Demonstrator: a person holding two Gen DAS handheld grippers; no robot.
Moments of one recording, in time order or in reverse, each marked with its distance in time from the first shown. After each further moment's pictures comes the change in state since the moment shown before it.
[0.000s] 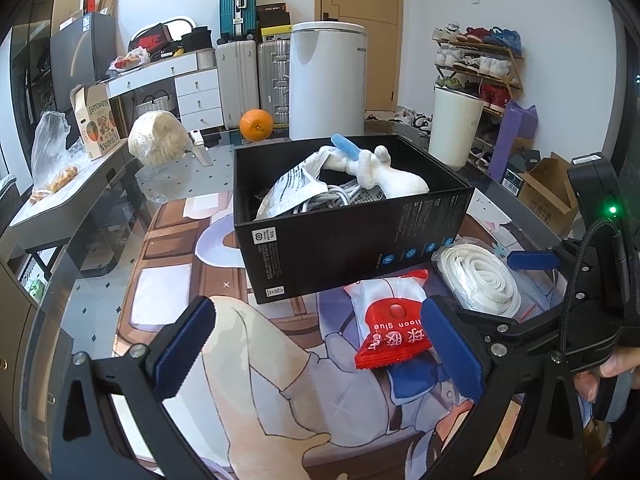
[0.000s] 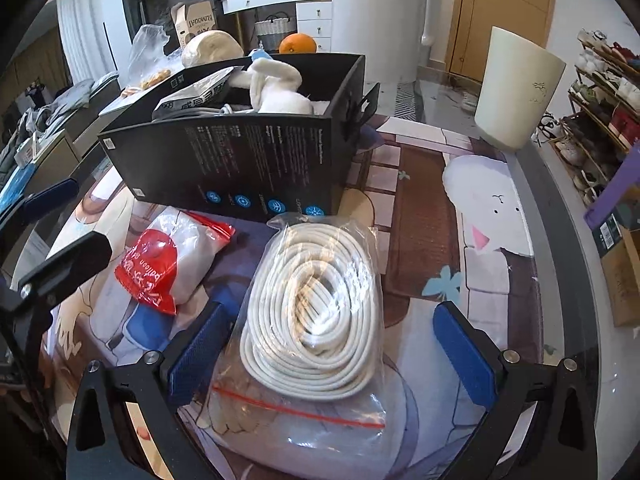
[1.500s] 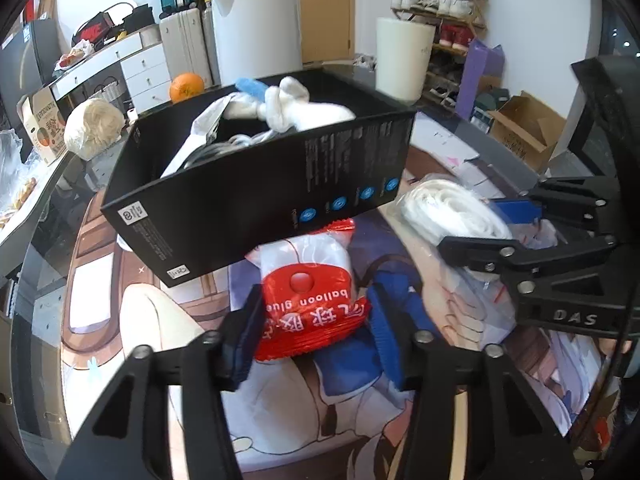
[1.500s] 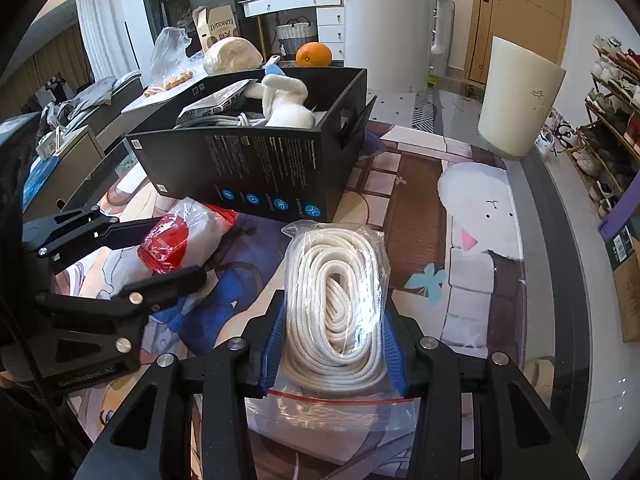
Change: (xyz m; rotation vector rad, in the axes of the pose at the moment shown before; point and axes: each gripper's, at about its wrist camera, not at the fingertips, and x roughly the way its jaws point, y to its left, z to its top) left arm 0.028 -0.047 -0.001 0.132 0.175 -0.110; right arm -0.020 -0.014 -0.007 -0.040 -0.016 0.077
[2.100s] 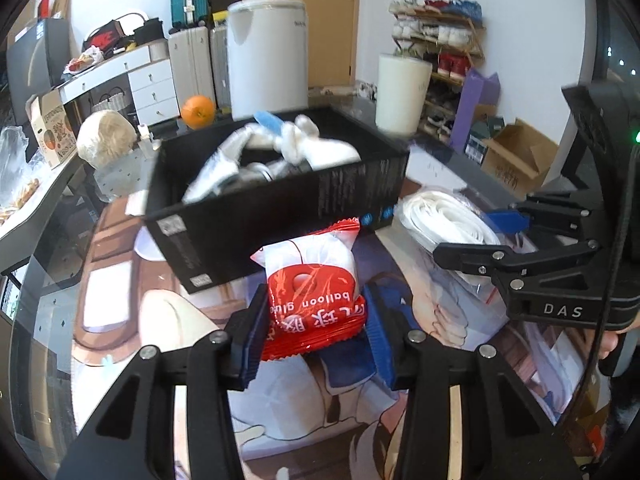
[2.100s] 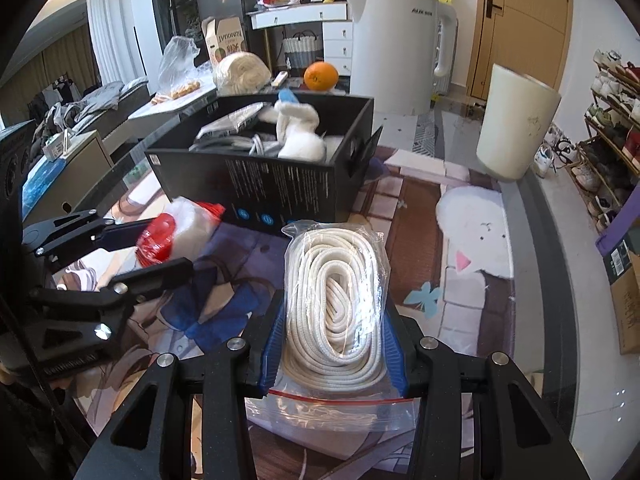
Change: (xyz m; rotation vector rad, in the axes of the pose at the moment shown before) left arm -0.027 0.014 -0.003 -0.039 -0.104 -0.011; right arm -0.021 0.005 0.003 -0.020 -0.065 -0.003
